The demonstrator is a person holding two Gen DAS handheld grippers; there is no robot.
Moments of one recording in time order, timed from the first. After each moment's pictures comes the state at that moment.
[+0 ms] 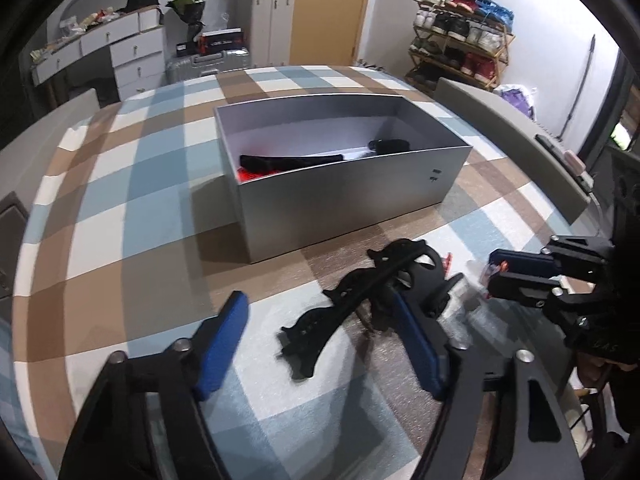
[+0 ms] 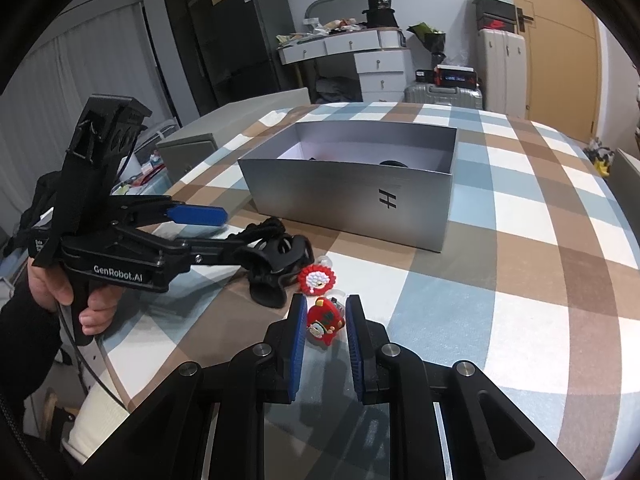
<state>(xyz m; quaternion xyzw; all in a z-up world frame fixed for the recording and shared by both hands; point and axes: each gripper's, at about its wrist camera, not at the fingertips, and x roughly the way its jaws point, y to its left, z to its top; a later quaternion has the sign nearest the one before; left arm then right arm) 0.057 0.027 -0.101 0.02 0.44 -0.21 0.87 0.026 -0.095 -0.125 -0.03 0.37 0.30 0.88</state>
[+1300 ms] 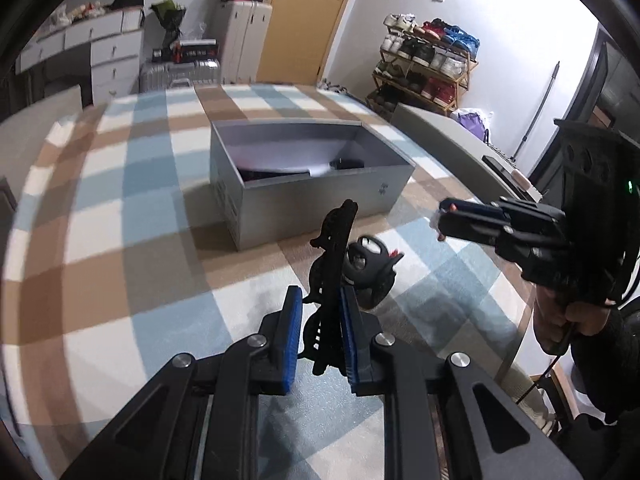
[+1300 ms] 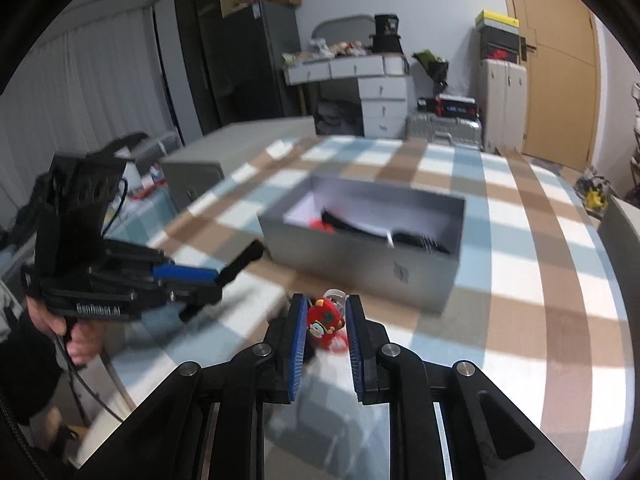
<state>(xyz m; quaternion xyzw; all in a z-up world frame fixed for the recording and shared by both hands) 0.031 0.053 -0.075 -0.03 0.41 -0.27 0.87 0.028 -0.079 -0.078 -0.03 0.32 0.30 0.90</state>
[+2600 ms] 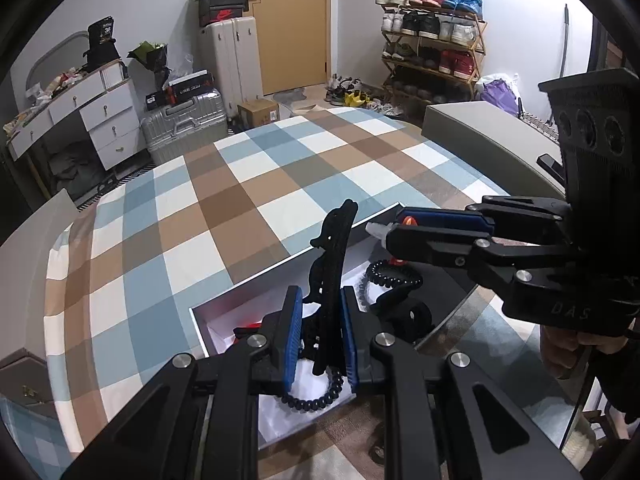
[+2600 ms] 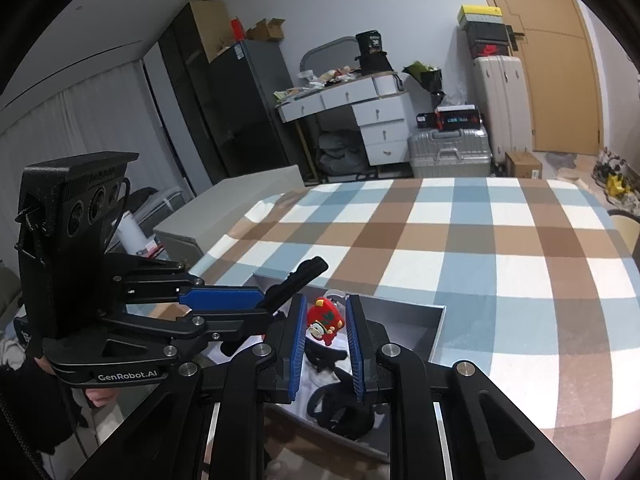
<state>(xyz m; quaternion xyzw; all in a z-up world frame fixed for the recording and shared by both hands) 0.126 -0.010 -0.048 0.10 0.40 -0.23 0.88 0.144 -0.097 -0.073 0.05 0.29 0.33 0.90</state>
